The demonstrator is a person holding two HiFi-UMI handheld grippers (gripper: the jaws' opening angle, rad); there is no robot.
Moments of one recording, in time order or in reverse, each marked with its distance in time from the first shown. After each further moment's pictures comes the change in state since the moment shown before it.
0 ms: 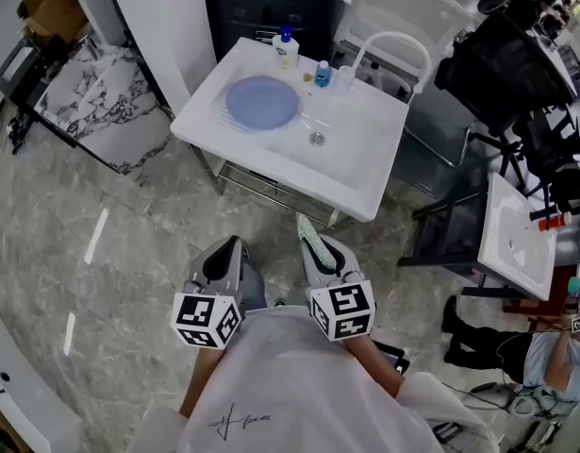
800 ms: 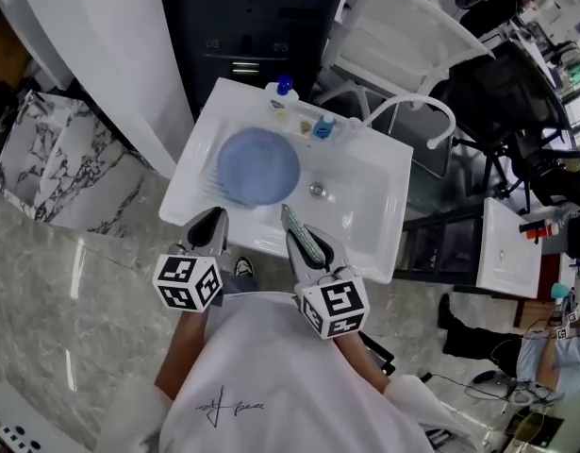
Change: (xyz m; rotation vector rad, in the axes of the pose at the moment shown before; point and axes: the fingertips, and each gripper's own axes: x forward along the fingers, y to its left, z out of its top) left arm 0.253 0.194 0.104 -0.039 0.113 -0.173; right arm 0.235 -0.038 0.143 0.031 -0.074 -0.097
